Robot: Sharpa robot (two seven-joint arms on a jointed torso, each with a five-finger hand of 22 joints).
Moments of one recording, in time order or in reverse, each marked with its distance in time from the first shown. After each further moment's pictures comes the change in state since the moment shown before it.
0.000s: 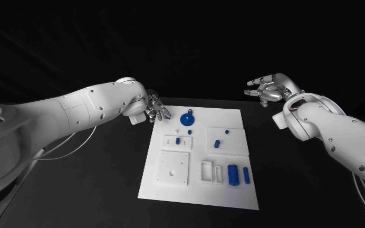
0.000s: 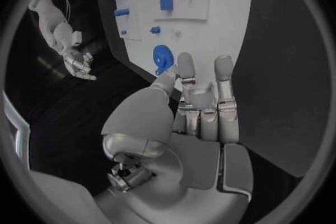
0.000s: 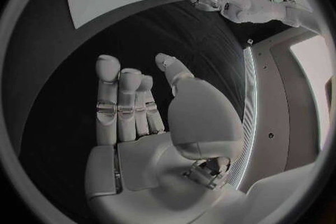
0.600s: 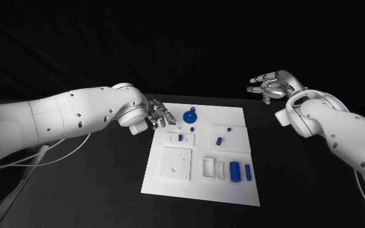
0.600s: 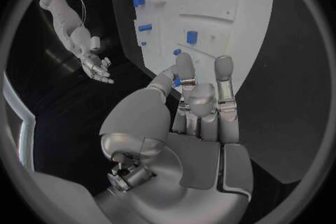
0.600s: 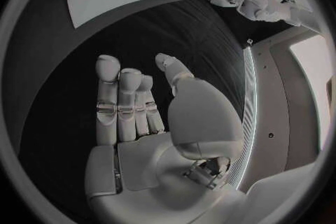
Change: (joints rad) left arm 0.025 -0.173 -0.045 0.381 0.061 -0.182 -0.074; left_hand -0.063 -0.015 0.041 -0.035 0.081 0.022 0.022 -0.008 0.017 0.003 -0.004 0.069 0.010 0.023 0.001 0.034 0.075 0.000 0.007 0.007 0.007 0.000; right arm -0.001 0.002 0.000 -0.017 0.001 0.012 -0.003; right_hand 0.000 0.000 0.000 0.000 0.000 0.000 0.000 0.000 0.000 0.000 0.000 0.000 -0.002 0.000 0.000 0.000 -0.001 0.000 0.000 0.000 0.000 0.000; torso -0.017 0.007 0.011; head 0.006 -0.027
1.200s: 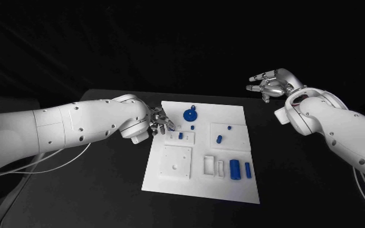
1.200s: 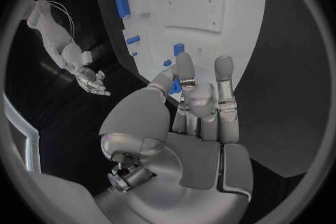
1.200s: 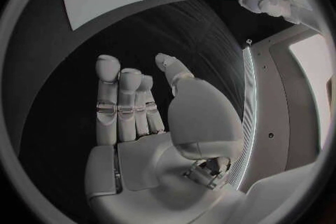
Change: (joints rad) left arm -0.056 0.001 -0.017 0.044 -0.129 -0.088 -0.020; left_hand -0.009 -0.009 0.003 -0.003 0.004 0.002 0.002 -0.012 0.048 0.000 0.000 0.006 -0.003 0.000 0.000 0.000 0.011 0.000 0.004 0.004 0.004 0.000; right arm -0.003 0.002 0.000 -0.003 0.001 0.006 -0.001; right_hand 0.000 0.000 0.000 0.000 0.004 0.000 0.000 0.000 0.000 0.000 0.000 0.000 0.000 0.000 0.000 0.000 0.000 0.000 0.000 0.000 0.000 0.000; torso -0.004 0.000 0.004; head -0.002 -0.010
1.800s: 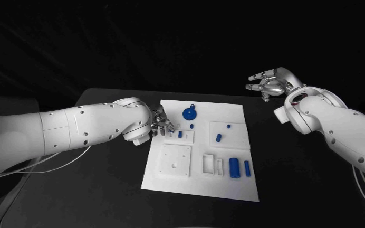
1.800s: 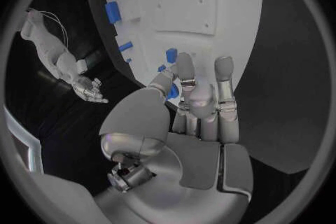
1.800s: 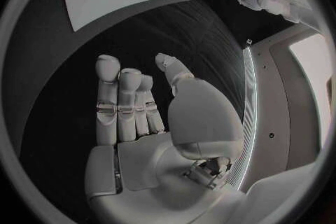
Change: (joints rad) left arm -0.026 0.027 0.000 -0.021 -0.071 -0.007 -0.014; left_hand 0.002 0.002 0.000 0.000 0.000 0.004 0.002 -0.011 0.010 0.000 0.000 0.005 -0.001 0.003 0.004 0.005 0.004 0.010 -0.004 0.003 0.004 0.000; right arm -0.001 -0.002 0.000 0.000 0.000 0.006 -0.001; right_hand 0.000 0.000 0.000 0.000 0.000 0.000 0.000 0.000 0.000 0.000 0.000 0.000 0.000 0.000 0.000 0.000 0.000 0.000 0.000 0.000 0.000 0.000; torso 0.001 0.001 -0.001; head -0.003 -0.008
